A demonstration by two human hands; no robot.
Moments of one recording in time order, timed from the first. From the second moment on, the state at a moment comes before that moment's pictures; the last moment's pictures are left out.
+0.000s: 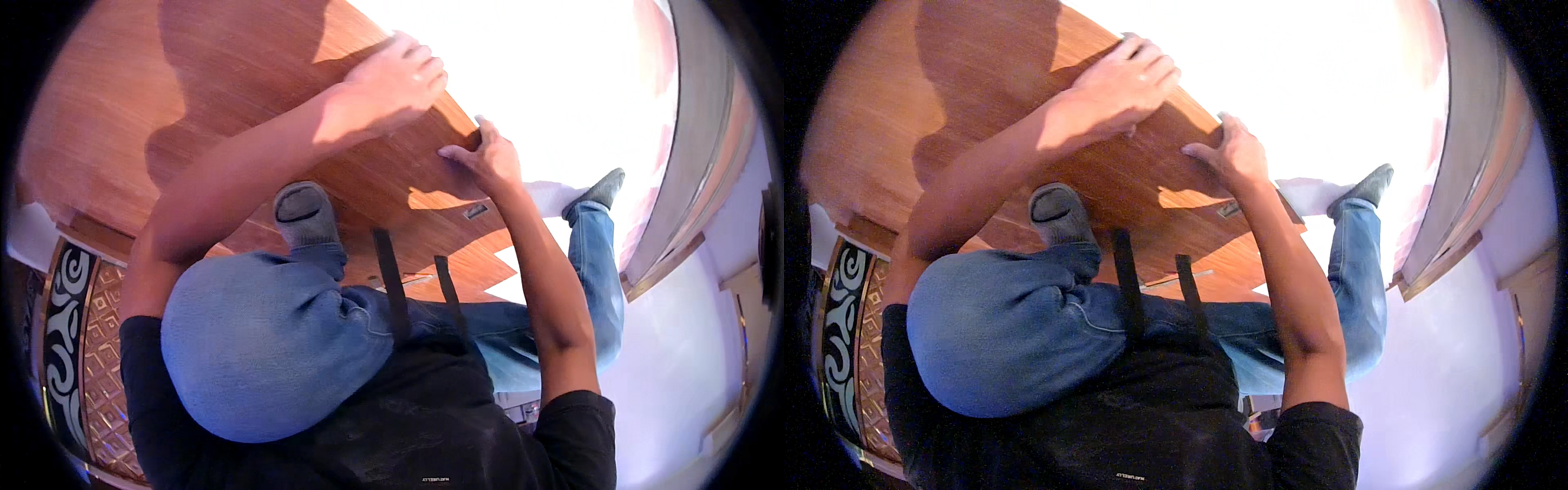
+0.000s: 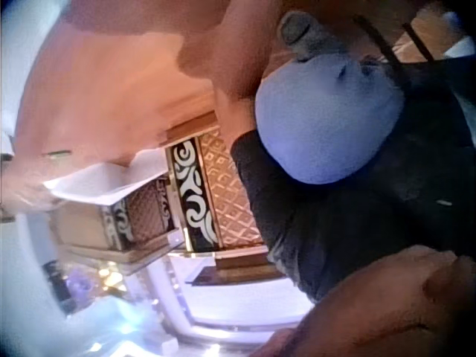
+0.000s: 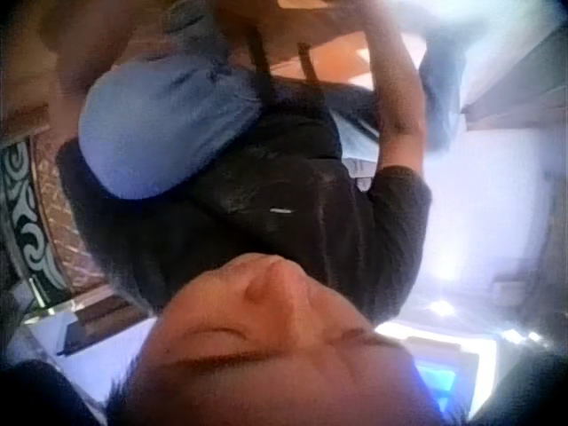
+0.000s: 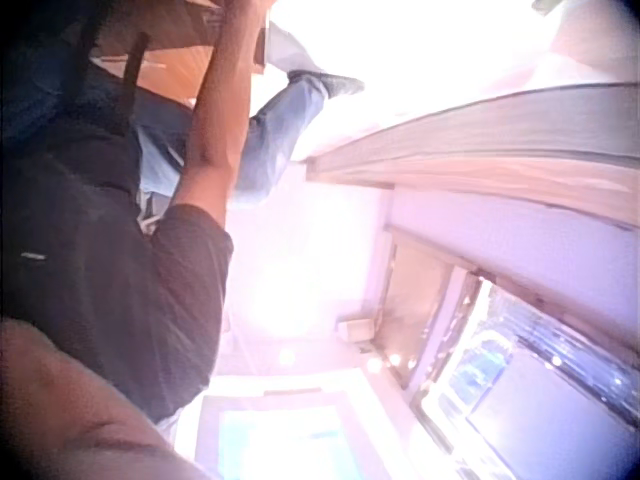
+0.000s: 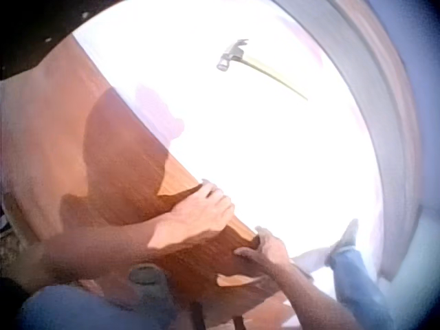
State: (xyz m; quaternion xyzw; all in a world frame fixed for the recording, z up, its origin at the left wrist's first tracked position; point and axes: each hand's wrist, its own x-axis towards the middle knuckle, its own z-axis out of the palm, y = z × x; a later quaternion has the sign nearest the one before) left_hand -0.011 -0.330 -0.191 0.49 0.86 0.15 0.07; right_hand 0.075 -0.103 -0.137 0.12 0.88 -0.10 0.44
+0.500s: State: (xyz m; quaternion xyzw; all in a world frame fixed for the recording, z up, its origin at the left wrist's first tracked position) left_hand -0.018 -0.327 -0.190 0.48 0.87 0.12 0.03; right_hand 0.201 0.099 -0.123 0.09 0.83 0.01 0.55
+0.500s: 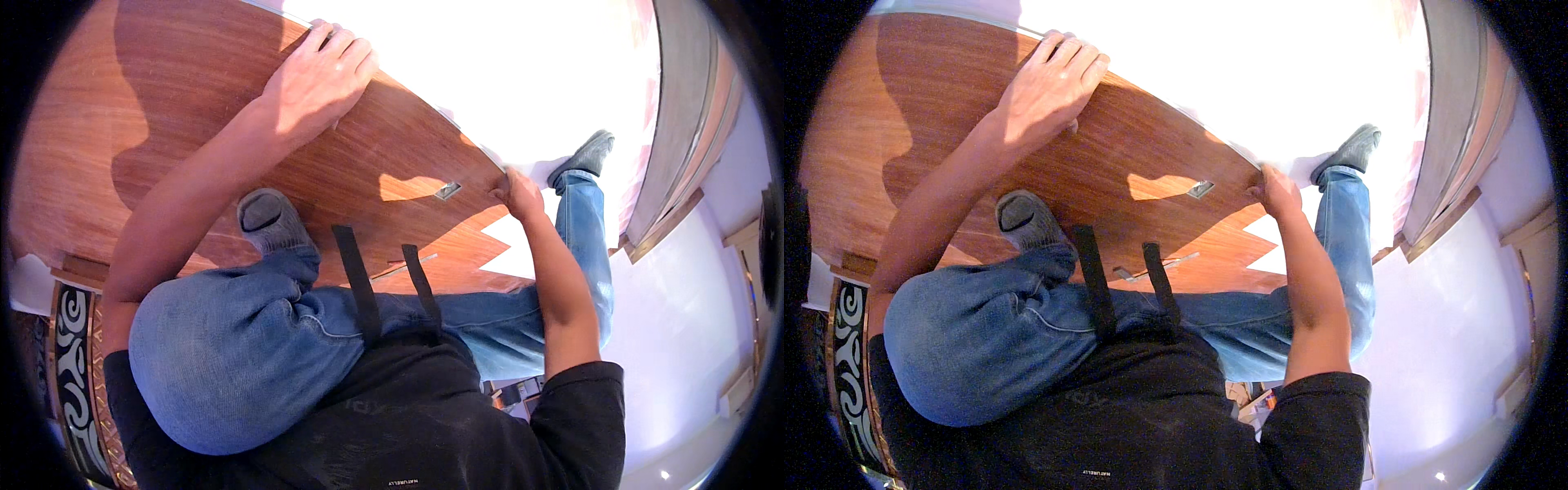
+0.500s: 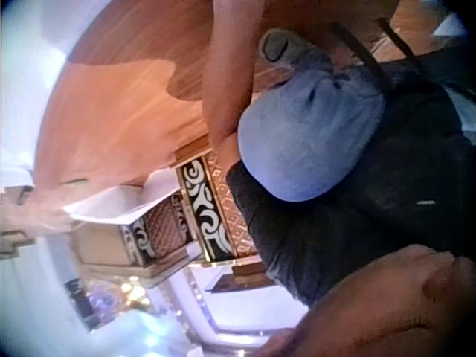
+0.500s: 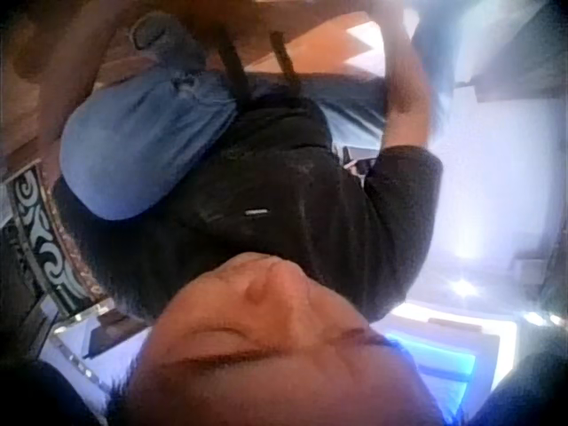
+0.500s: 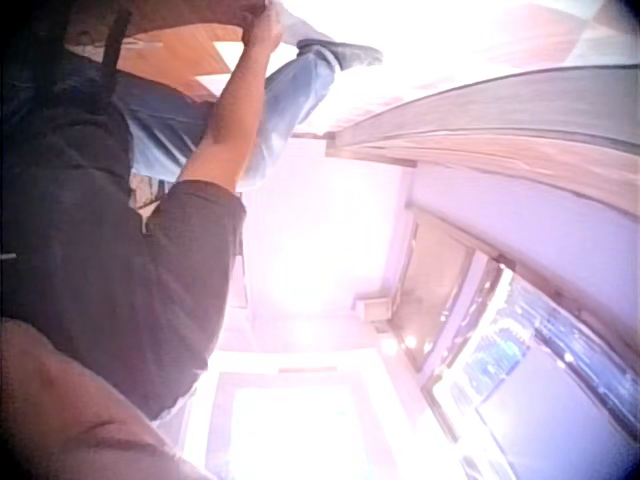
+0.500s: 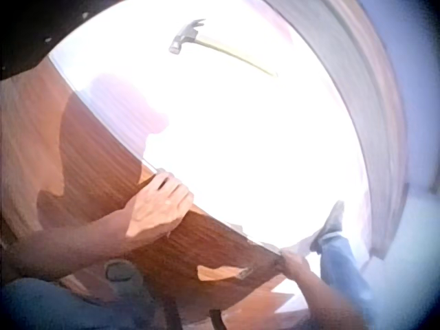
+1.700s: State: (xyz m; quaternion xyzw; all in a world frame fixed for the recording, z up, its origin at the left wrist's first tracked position) left_hand 0.009 -0.270 -0.245 0.38 0.90 0.21 0.08; right_hand -0.267 -0.099 -0.077 -0.09 0.99 -0.02 0.07
